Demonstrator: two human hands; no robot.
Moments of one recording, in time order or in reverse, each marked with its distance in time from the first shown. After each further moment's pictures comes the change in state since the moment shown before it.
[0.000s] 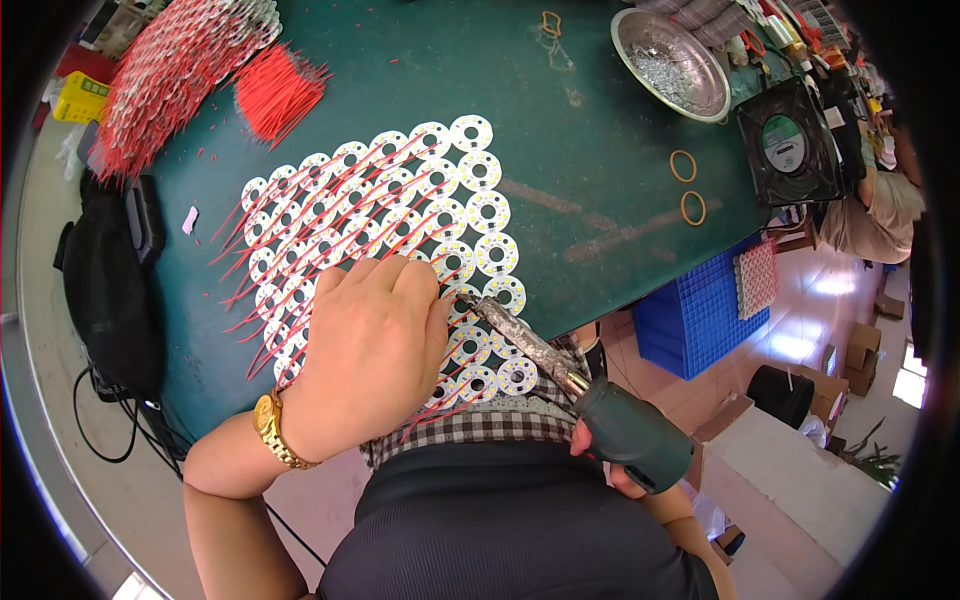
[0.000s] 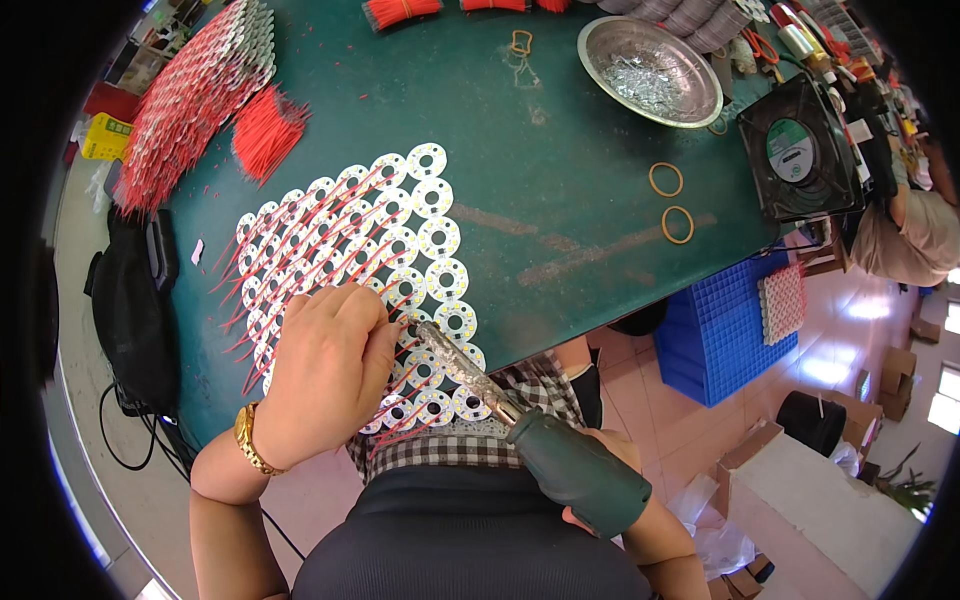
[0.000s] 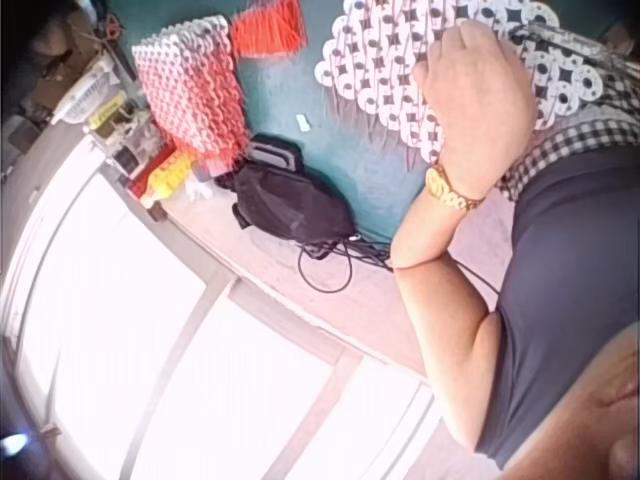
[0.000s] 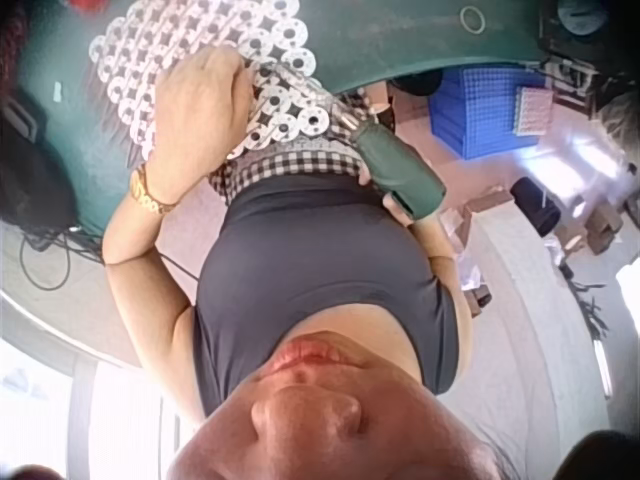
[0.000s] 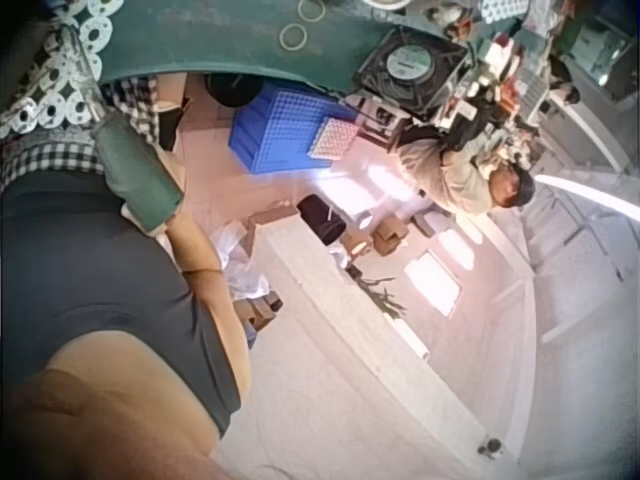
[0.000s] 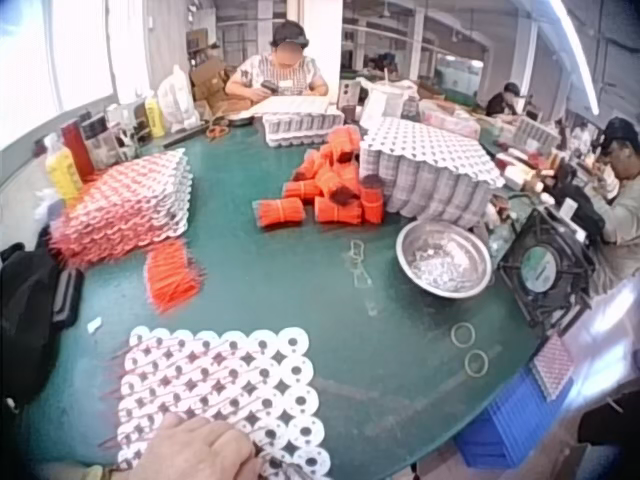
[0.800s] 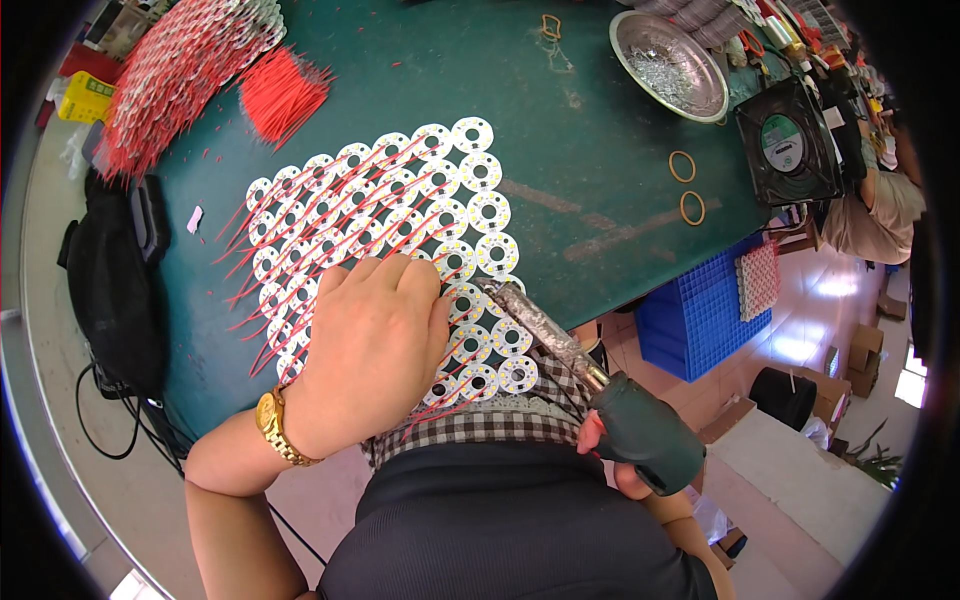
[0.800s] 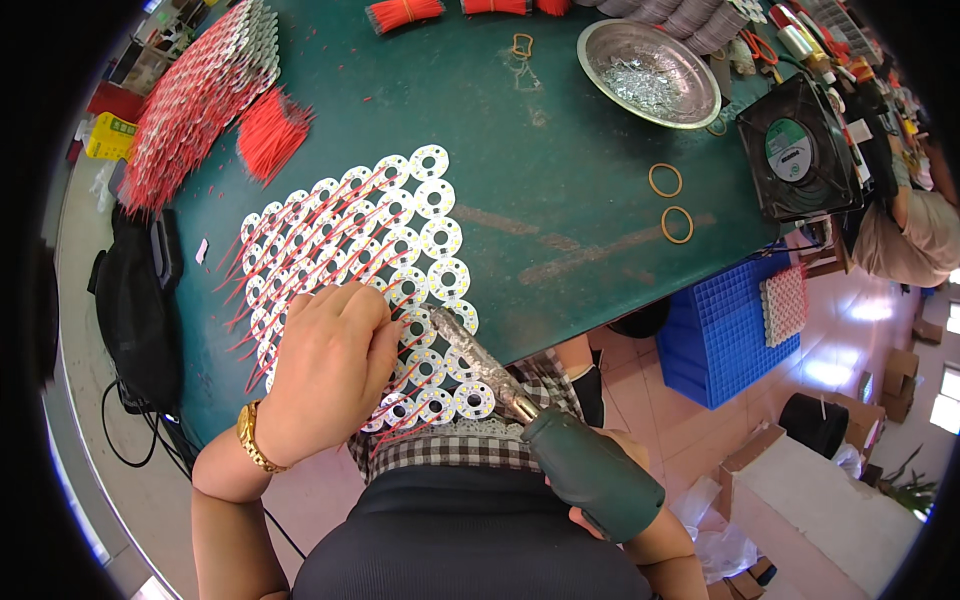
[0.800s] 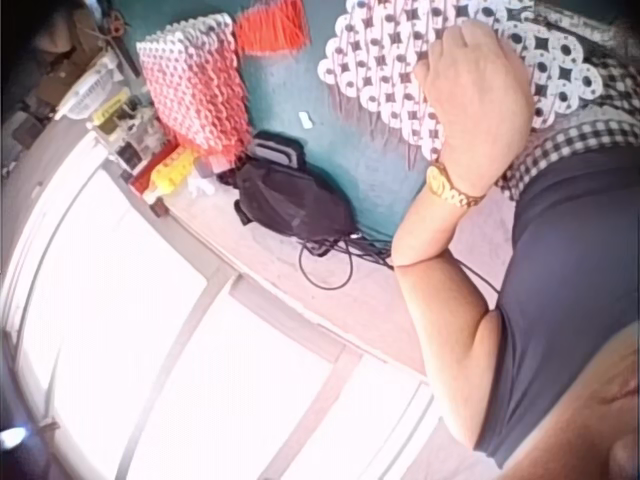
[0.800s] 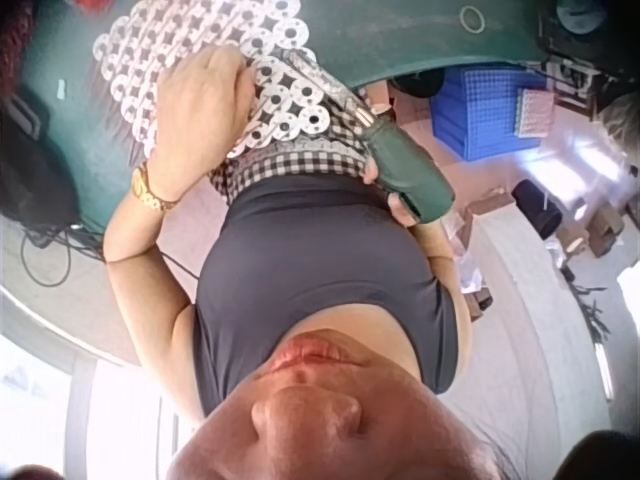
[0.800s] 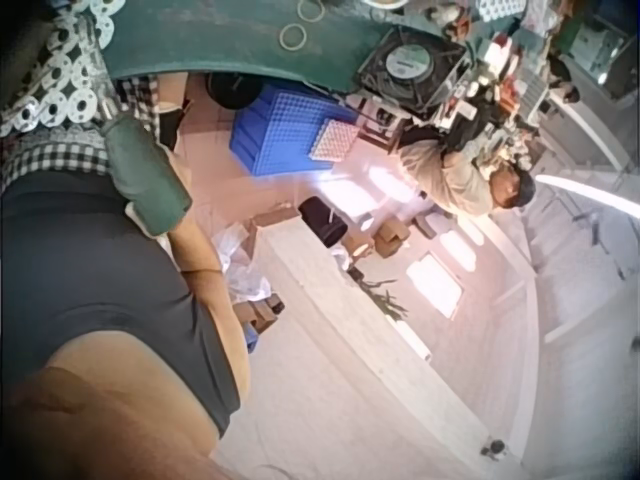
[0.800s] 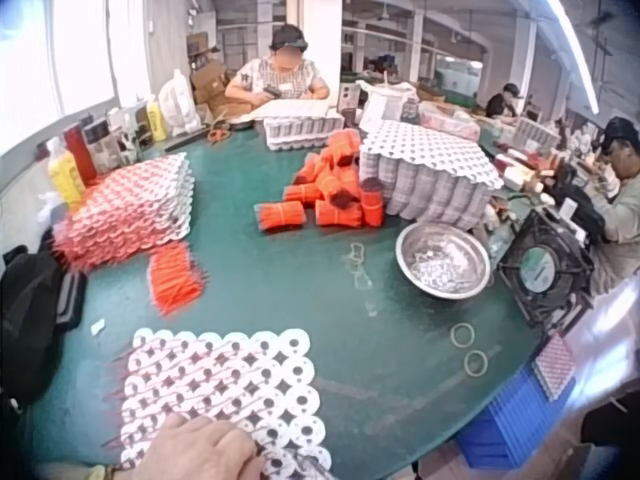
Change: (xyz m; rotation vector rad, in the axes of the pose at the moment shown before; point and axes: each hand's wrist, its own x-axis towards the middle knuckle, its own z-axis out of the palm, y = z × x) left_hand -0.002 0.000 0.002 0.036 -0.007 0.008; right_hand 0.023 -0.053 0.004 0.106 0.058 -0.232
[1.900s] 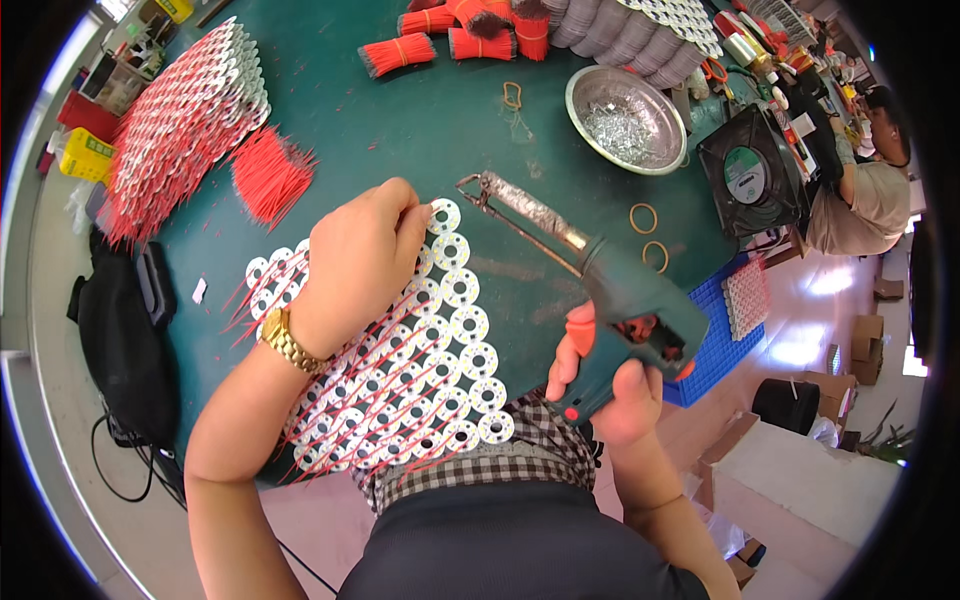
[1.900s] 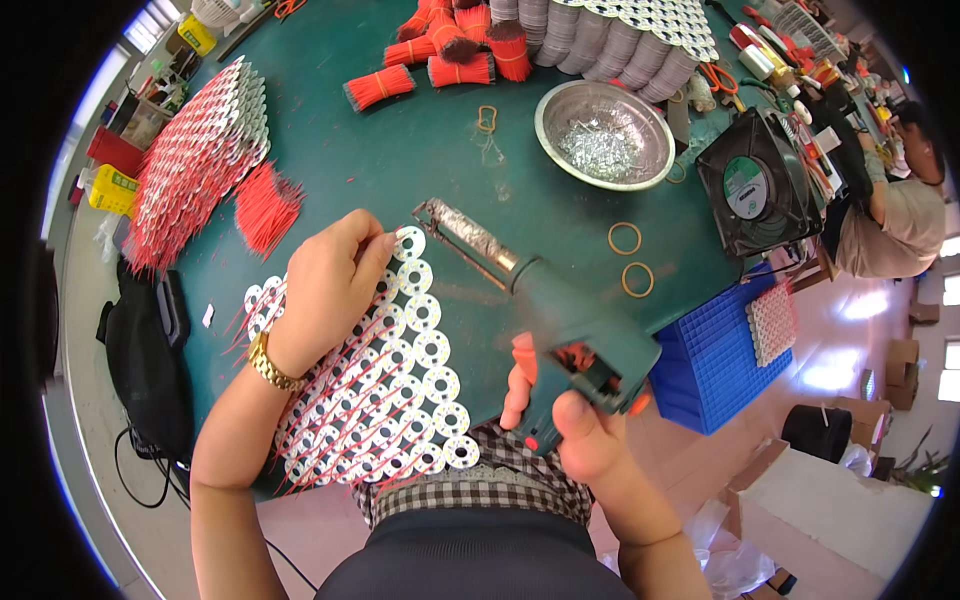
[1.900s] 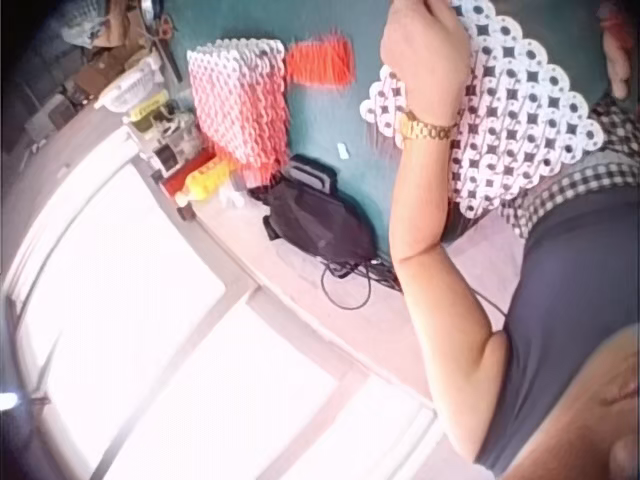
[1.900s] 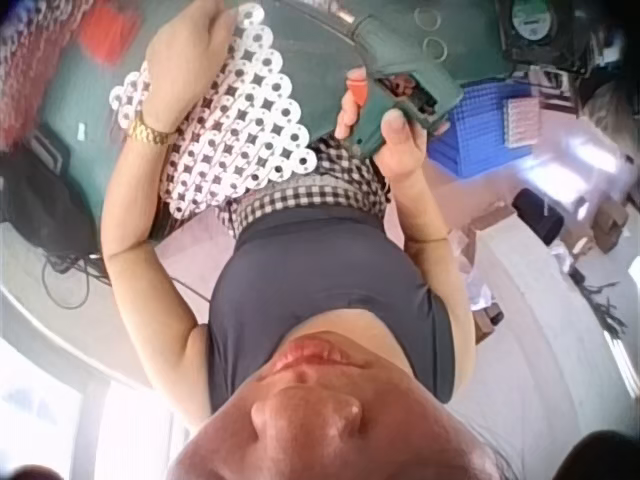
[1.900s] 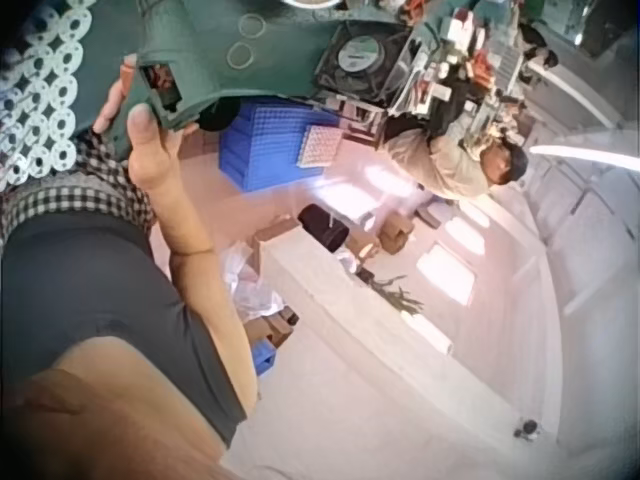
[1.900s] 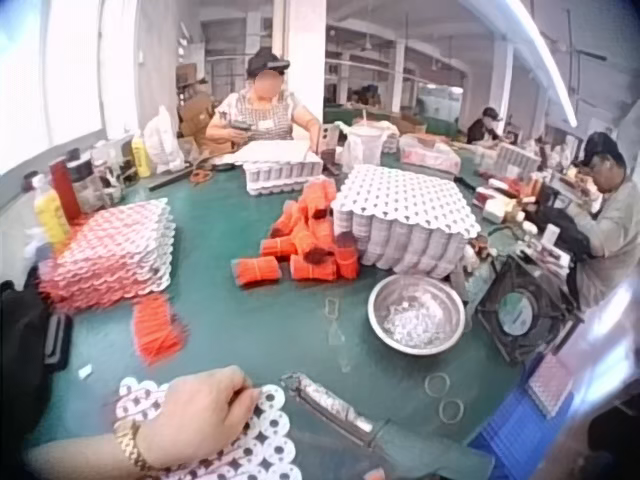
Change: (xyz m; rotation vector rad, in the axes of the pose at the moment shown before) left_hand 0.099 -0.051 0.012 -0.103 0.200 -0.058; right_hand 0.110 -0.010 0.000 0.590 0.152 -0.104
